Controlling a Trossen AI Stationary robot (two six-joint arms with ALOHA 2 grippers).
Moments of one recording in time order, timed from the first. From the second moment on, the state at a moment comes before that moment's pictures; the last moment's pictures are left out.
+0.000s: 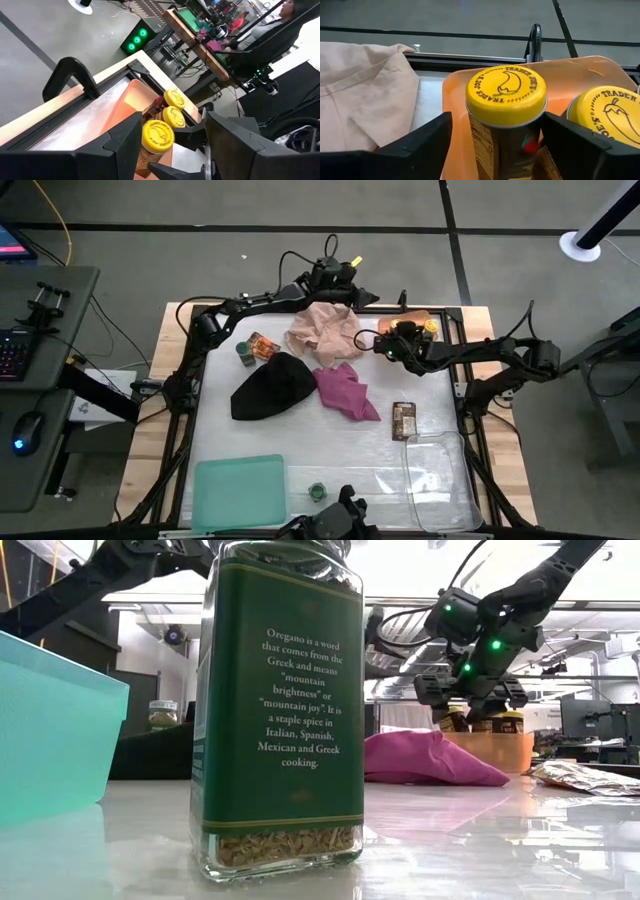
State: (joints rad) left arm 0.55 2.26 1.89 0.08 0.38 -0.60; right arm -0.37 1.42 0.62 -0.12 0.84 0.81
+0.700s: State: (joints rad) left arm 0.65 2.26 1.89 0.08 0.50 -0.70; right arm -0.37 1.32 0.62 -0.22 0.77 0.81
